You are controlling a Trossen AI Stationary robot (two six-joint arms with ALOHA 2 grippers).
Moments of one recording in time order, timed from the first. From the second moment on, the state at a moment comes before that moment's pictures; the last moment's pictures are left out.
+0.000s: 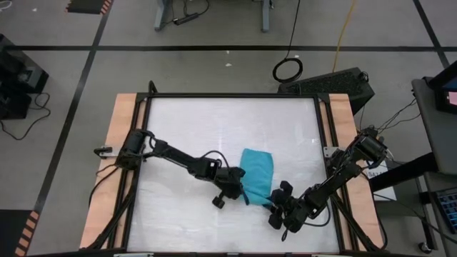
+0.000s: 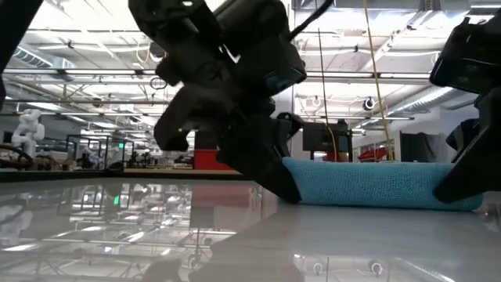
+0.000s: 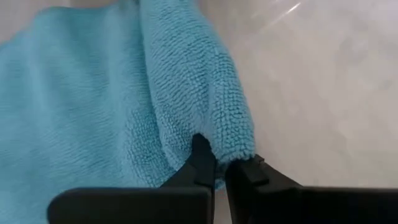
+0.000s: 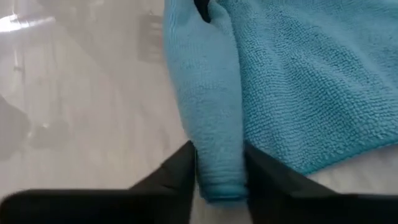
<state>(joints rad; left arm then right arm) -0.21 2.09 1.21 -0.06 0.22 0.37 0.79 1.75 0.71 0.01 0.66 1.13</state>
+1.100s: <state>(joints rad) -0.12 2.09 1.21 -0.05 0.49 0.18 0.92 1.76 0.71 0.01 0.91 0.44</state>
